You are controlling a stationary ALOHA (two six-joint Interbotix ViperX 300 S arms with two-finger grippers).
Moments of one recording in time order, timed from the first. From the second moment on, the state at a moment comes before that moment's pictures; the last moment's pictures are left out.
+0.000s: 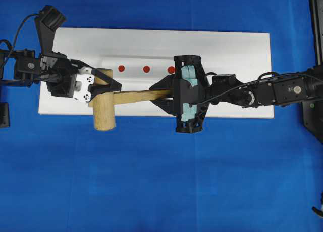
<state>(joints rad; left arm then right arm) 0.04 -0.34 0.93 -0.02 -0.13 -1.06 0.07 0.02 0.64 1.26 -0.24 -1.25</state>
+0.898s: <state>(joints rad) 0.02 -0.30 0.88 -0.02 -0.12 -0.94 0.07 0.02 0.64 1.26 -0.24 -1.24</state>
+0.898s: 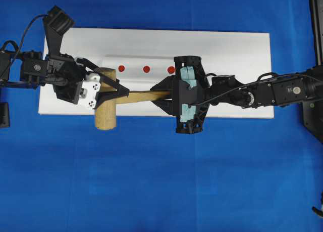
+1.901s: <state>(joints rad) 0.03 -0.64 1.10 -0.02 -0.03 -0.40 0.10 -0.18 0.83 1.42 -0.24 -1.22</state>
